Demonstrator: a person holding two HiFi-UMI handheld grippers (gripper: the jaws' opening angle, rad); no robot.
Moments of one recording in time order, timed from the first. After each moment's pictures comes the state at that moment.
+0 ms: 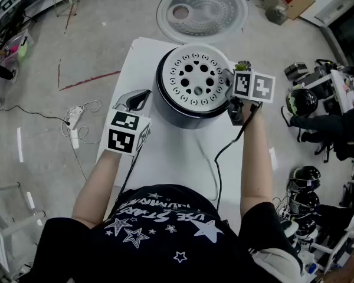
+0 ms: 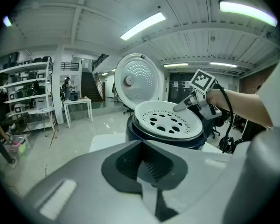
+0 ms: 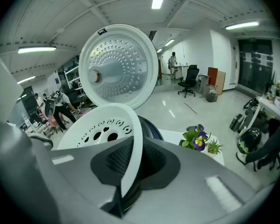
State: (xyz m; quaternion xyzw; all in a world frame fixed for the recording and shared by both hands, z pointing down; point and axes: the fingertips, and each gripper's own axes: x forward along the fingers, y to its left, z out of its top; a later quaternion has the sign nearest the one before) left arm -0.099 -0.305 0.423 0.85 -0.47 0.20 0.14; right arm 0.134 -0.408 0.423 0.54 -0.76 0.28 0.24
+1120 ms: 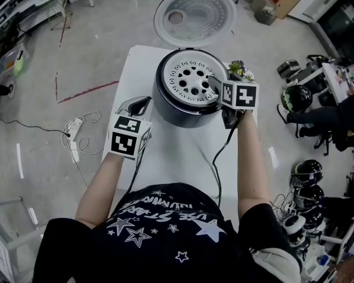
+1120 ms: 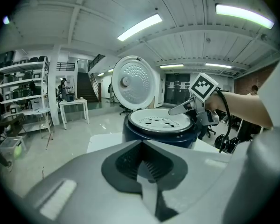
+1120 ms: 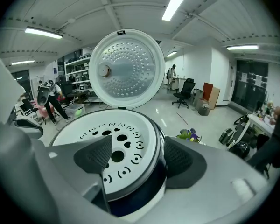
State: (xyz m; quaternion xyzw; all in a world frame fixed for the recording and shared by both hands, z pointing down) left arm -0.100 -0.288 0.424 0.86 -0.45 0.19 0.13; right arm 0.132 -0.383 0.427 0.58 -0.75 0.19 0.26
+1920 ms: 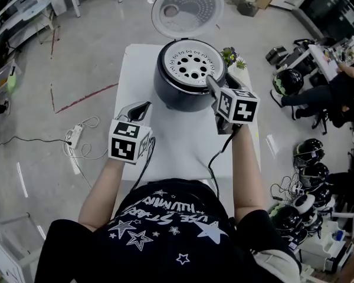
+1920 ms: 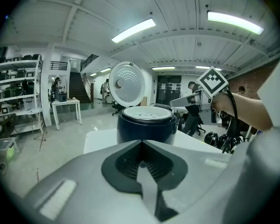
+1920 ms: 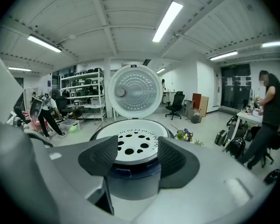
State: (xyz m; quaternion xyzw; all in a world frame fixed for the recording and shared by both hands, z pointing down) left arm -0.128 -0.227 0.422 0.89 -0.40 0.19 0.13; right arm 0.088 -0.287 0.383 0.64 -0.74 0.16 0.16
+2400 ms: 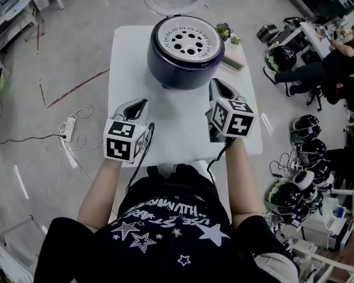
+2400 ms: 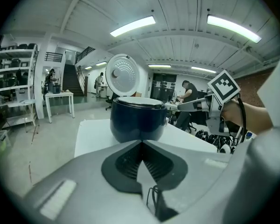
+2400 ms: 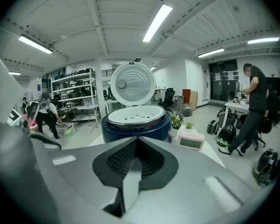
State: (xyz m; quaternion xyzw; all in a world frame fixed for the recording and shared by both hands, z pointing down) left arm -0.129 -0.185 0.456 0.90 -0.36 0.20 0.16; right arm 0.076 -0.202 0.422 0.67 -0.70 0.19 0.14
